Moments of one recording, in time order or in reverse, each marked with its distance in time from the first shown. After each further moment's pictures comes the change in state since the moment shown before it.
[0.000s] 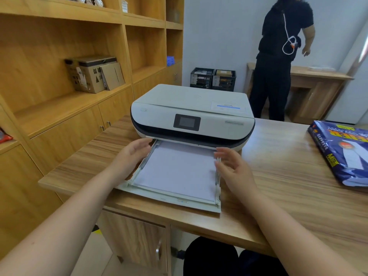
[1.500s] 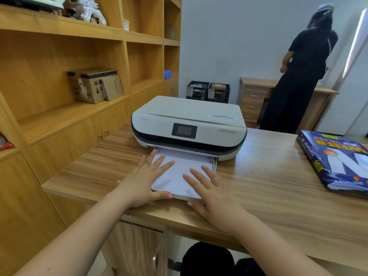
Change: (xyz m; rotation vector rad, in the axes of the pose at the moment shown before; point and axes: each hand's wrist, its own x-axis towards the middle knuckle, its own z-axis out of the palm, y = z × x) left_hand -0.031 -0.001 0.032 1.116 -0.232 0.304; right_hand -0.054 -0.021 0.021 -0.868 -0.340 -0.480
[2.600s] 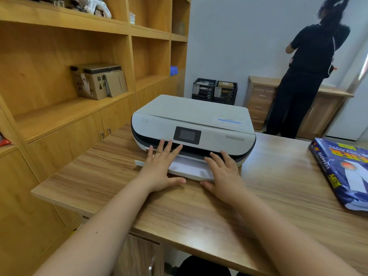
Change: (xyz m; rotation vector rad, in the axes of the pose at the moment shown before) left_hand 0.091 -0.002 0.015 -0.032 0.150 -0.102; right_hand 0.078 0.078 0.012 -0.125 -0.011 0.246
